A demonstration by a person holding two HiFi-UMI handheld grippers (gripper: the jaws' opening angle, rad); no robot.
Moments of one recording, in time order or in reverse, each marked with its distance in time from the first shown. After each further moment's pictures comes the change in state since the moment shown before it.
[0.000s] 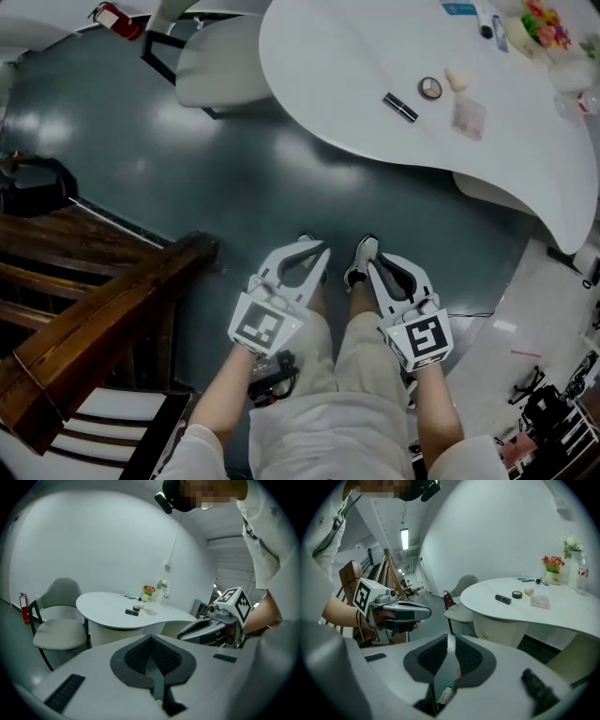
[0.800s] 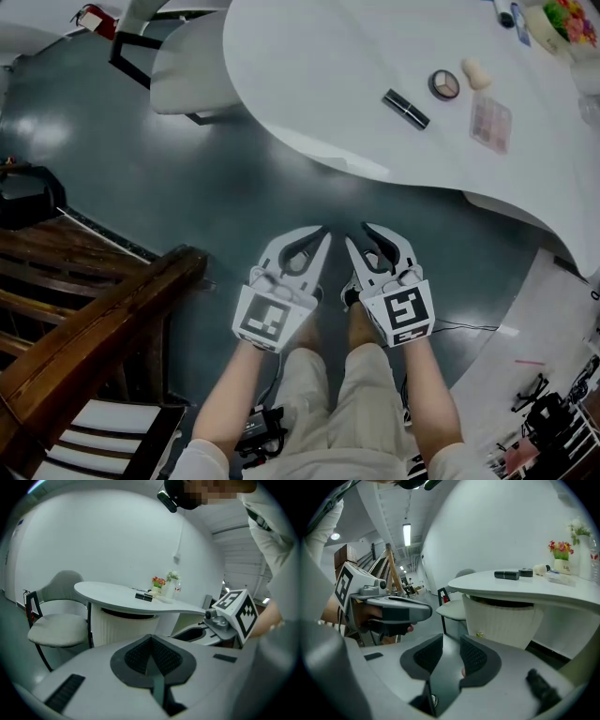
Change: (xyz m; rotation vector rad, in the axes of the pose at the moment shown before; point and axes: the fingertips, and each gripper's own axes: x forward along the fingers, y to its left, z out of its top) left arm 0.102 0.058 -0.065 -0.027 -0.005 0.097; right arm 0.127 -0.077 -0.046 -0.055 -0.013 -0.014
